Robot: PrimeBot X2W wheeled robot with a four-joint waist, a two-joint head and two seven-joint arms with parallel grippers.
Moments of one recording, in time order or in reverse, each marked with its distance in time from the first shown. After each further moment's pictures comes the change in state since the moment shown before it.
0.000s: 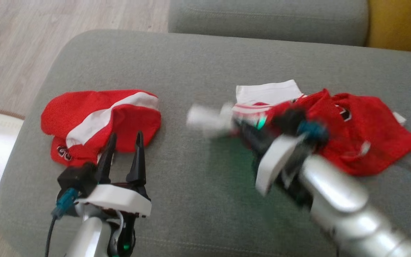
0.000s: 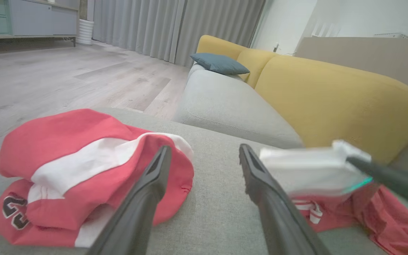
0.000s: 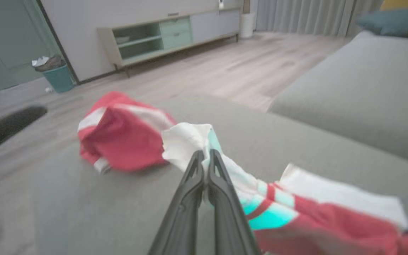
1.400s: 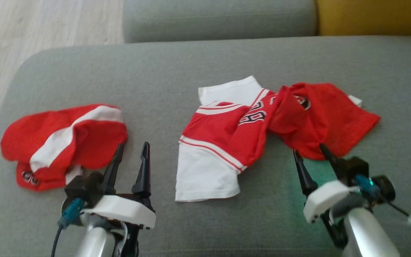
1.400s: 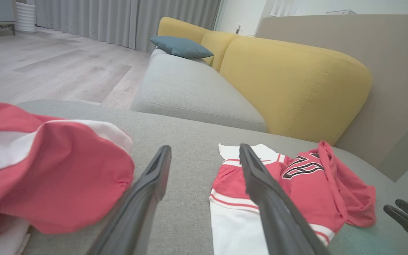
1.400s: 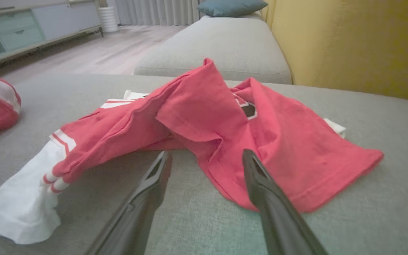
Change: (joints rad) left arm 0.055 0.000 -0.021 -0.018 0.015 -0.010 0.000; right arm 0.505 0.156 -0.704 -0.157 -0.573 0.000 -0.023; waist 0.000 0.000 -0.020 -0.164
